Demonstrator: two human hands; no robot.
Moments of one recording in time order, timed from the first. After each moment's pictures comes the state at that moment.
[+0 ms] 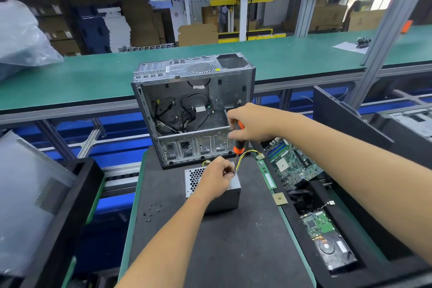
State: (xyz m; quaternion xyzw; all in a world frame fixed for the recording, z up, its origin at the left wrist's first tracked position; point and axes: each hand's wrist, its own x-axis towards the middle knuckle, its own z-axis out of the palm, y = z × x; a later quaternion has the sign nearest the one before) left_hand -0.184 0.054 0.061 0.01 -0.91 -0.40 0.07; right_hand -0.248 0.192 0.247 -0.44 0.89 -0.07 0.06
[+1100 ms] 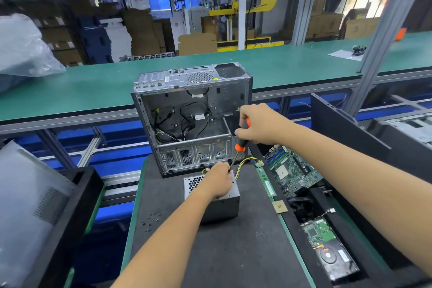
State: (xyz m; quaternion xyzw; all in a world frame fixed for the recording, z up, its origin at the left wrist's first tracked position) left_hand -0.202 0.055 0.083 0.02 -0.95 -0.30 -0.04; right_hand -0.245 0.208 0.253 -0.34 0.92 -0.21 0.00
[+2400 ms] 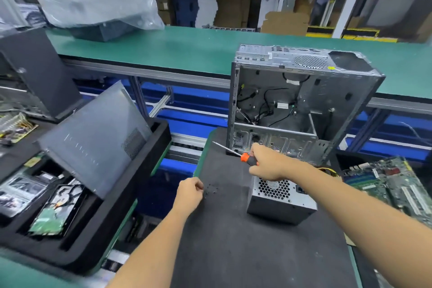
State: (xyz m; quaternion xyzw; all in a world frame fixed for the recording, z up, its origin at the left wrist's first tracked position) left_hand -0.053 -0.124 -0.024 0.39 -0.83 -0.39 0.09; right_hand -0.221 0.046 0.127 -0.44 0.85 -0.10 0.25
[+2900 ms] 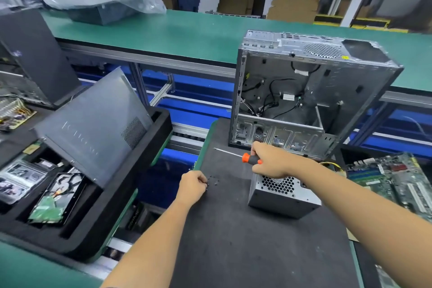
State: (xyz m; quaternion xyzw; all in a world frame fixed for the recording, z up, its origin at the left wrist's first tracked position) left_hand -0.058 -0.124 -0.029 0.41 -0.81 -0.42 0.06; right_hand -0.222 0.042 0.118 -0.45 0.84 -0.09 0.28
